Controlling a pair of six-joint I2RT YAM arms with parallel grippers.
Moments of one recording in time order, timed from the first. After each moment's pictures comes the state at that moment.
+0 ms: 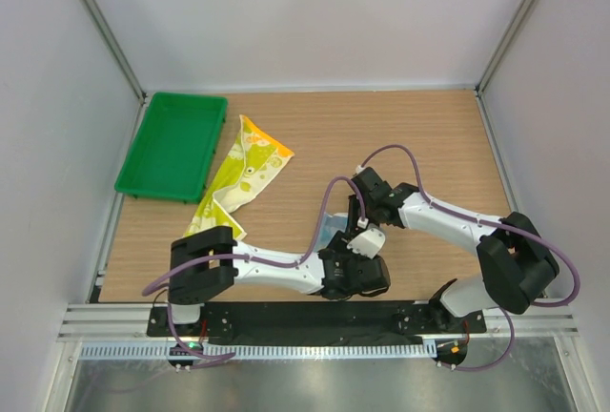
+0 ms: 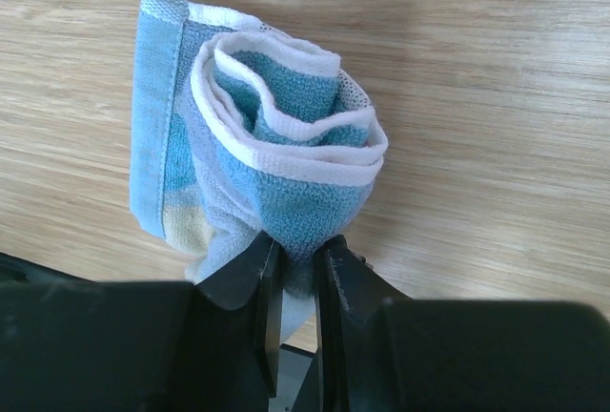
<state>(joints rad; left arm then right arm) -1.45 1.87 1.23 -0.48 -0.69 -0.67 0.67 1.43 0.83 -0.53 -0.07 0.73</state>
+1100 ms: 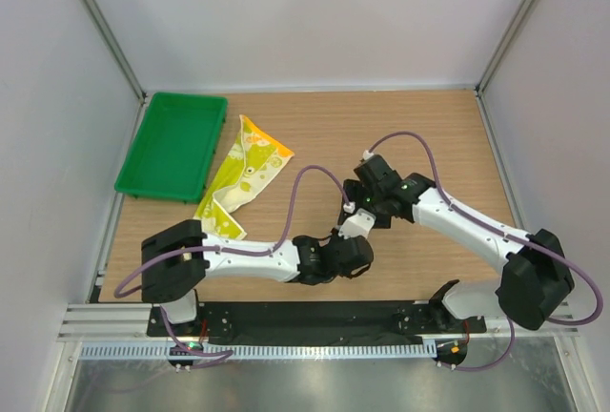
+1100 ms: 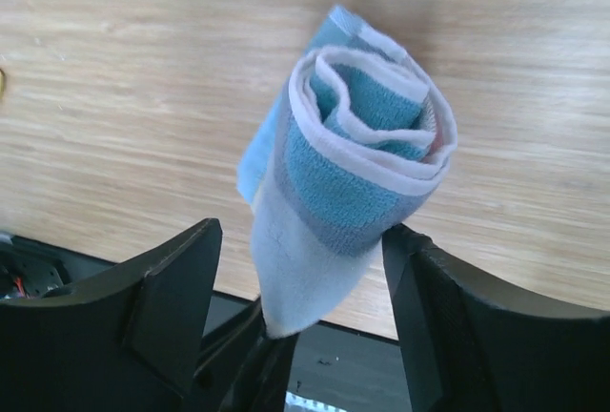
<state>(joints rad) -1.37 1.73 1.08 -0.30 -0.51 -0.63 0.67 1.32 0.93 -0.68 -0.02 0.73</state>
